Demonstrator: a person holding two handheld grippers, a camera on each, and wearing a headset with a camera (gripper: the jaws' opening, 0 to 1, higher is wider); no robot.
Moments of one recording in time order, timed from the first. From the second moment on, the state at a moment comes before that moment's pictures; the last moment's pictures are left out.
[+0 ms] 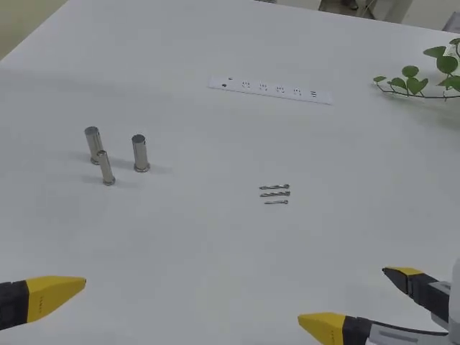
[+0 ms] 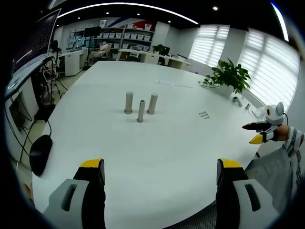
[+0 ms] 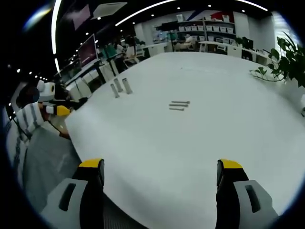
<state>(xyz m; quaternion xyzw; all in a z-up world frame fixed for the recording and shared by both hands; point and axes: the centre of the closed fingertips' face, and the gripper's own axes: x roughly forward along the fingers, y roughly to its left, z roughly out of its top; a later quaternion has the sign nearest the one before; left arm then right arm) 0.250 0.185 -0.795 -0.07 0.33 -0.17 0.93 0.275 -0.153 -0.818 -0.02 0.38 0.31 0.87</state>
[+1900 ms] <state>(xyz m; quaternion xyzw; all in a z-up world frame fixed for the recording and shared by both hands) 0.284 0.194 -0.801 -0.07 0.33 -0.19 0.92 0.269 -0.147 -0.823 -0.05 0.40 0.32 0.86</state>
